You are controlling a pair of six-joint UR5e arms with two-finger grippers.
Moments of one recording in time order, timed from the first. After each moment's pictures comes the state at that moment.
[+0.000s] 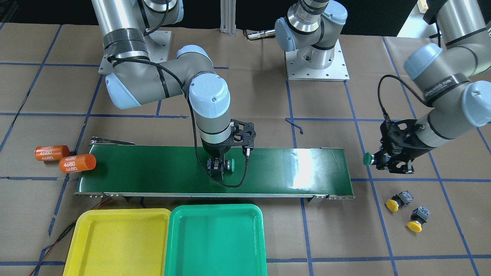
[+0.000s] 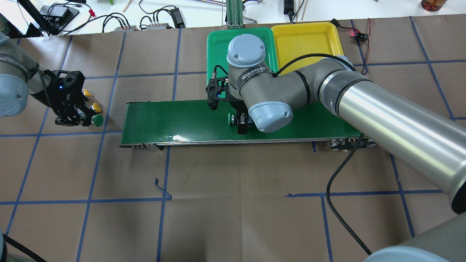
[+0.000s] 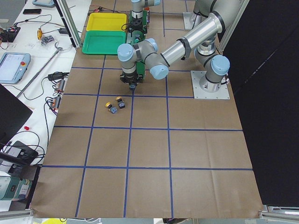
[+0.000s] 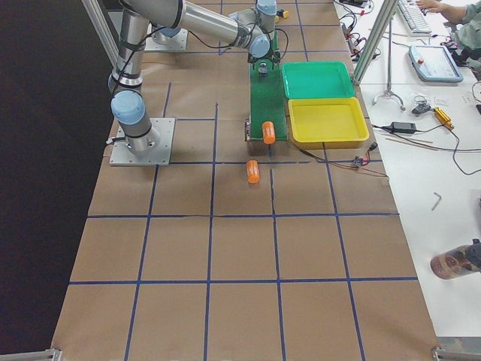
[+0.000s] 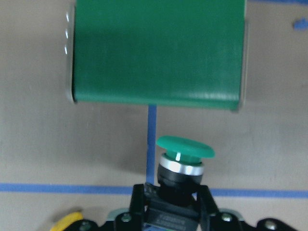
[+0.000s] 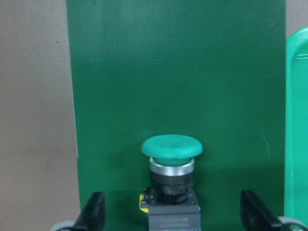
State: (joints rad) left arm -1.20 -1.82 -1.79 -1.21 1.49 1.87; right arm 1.93 -1.13 1.67 -2.16 -1.54 -1.16
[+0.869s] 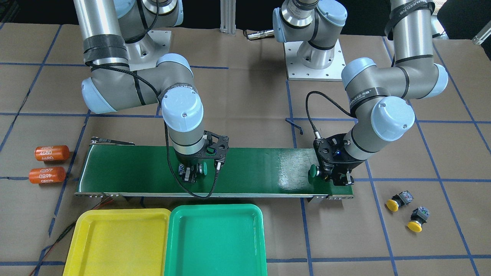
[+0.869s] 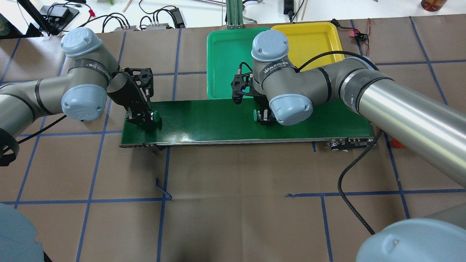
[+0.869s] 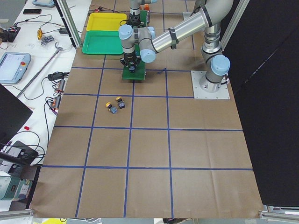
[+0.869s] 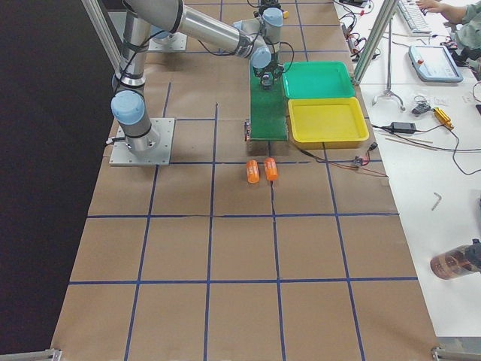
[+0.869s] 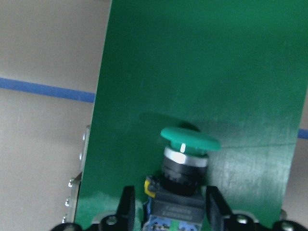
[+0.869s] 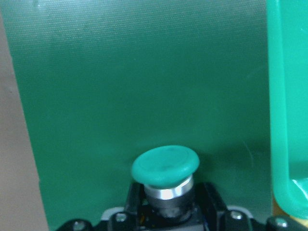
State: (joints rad) left arm -1.43 -1.89 -1.83 -1.05 1.49 1.54; right arm 1.83 -1.14 1.71 -2.15 -1.63 -1.19
